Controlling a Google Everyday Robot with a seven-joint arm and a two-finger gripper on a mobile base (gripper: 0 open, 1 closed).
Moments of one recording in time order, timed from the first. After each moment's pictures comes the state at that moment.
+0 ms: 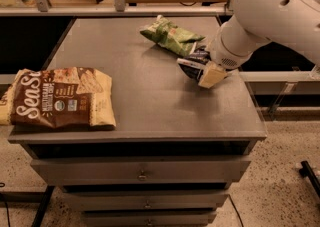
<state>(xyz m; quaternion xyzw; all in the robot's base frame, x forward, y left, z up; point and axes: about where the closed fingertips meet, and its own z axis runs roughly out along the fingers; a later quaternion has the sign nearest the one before) 0.608 -0.141 0.859 -0.61 0.74 -0.08 0.26</state>
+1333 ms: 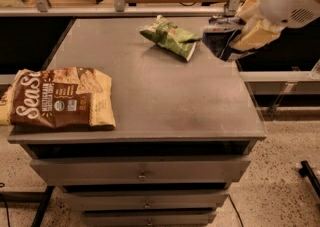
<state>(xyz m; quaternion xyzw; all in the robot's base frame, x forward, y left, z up) 0.530 -0.166 1.002 -0.66 0.68 -0.06 0.32</state>
